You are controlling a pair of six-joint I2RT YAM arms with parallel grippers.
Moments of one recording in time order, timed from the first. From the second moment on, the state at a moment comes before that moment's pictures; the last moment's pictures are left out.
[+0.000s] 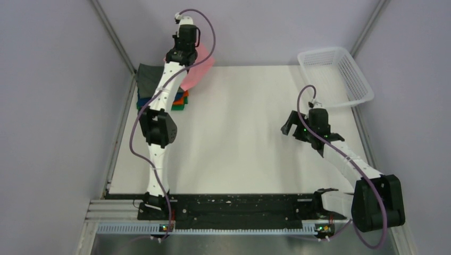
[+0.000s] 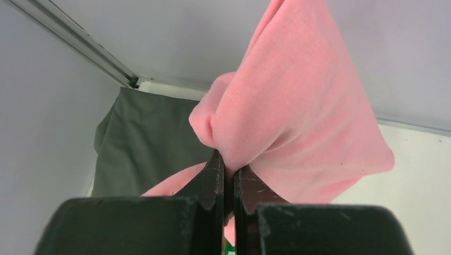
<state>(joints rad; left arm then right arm) -0.25 2.29 2.44 -0.55 -0.58 -0.04 0.16 1.16 0.62 -0.16 -0.06 0.47</state>
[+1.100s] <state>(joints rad) -0.02 2.32 2.38 -0.58 -0.55 -0.10 0.16 1.19 0.62 -0.16 -0.05 0.47</state>
